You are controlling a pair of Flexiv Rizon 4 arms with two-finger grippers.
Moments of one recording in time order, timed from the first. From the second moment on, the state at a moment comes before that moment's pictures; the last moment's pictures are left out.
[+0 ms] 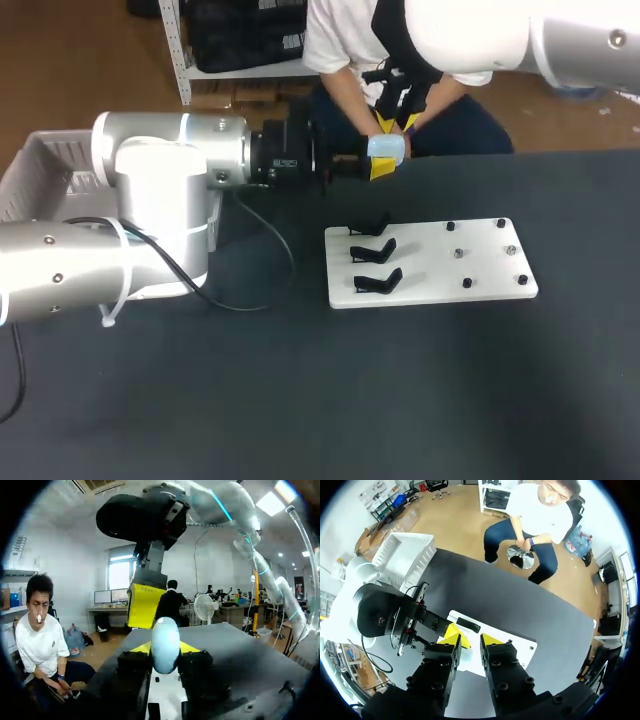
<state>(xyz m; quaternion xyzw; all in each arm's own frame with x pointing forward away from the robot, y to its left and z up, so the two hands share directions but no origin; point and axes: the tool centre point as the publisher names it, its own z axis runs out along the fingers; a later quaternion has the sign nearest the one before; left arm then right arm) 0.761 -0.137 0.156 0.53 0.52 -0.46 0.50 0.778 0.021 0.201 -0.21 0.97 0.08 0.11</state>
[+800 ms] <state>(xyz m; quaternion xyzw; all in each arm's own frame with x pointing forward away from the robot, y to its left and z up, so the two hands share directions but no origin) 0.805 -0.041 0.189 0.54 0.51 -0.40 0.54 0.720 -0.065 0.236 -0.11 0.98 0.08 0.12</state>
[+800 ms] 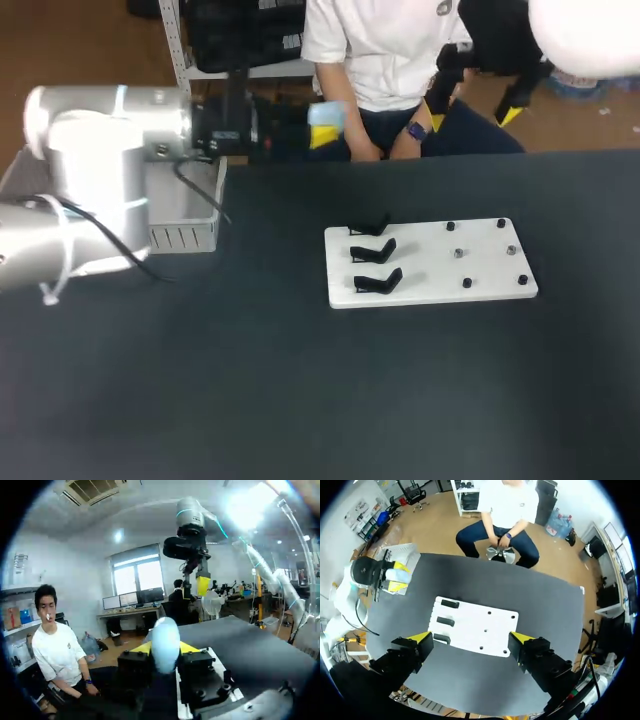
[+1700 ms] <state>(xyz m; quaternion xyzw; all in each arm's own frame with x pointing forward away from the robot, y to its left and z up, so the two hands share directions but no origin) 0.842 0.205 0.138 0.49 0.66 -0.28 0.50 0.682 -0.058 0.216 -0.08 0.98 0.08 0.18</state>
